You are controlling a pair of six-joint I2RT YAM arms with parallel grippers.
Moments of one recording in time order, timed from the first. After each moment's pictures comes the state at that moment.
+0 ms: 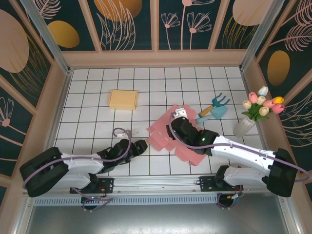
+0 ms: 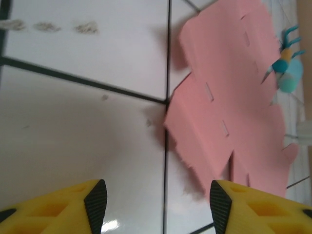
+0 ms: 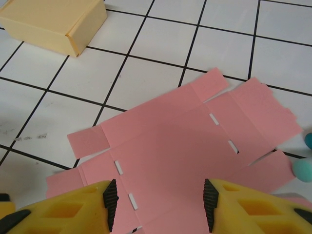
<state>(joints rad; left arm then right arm) -0.98 1.28 0.19 0.47 -0.15 -1.23 1.02 1.11 0.75 -0.39 0.48 0.47</state>
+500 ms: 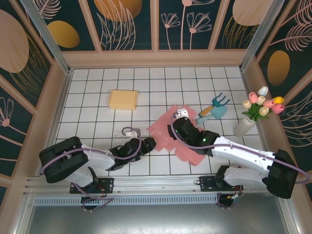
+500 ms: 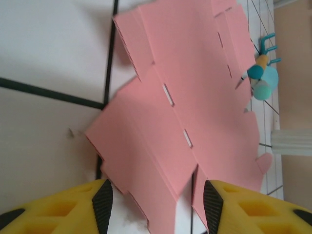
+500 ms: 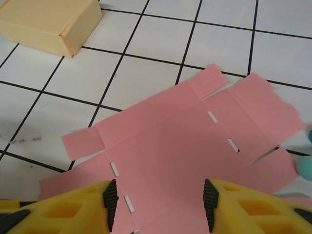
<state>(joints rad) -1.06 1.48 0.30 0.61 -0.20 -1.32 0.99 1.10 0.70 -0.33 0.46 0.47</state>
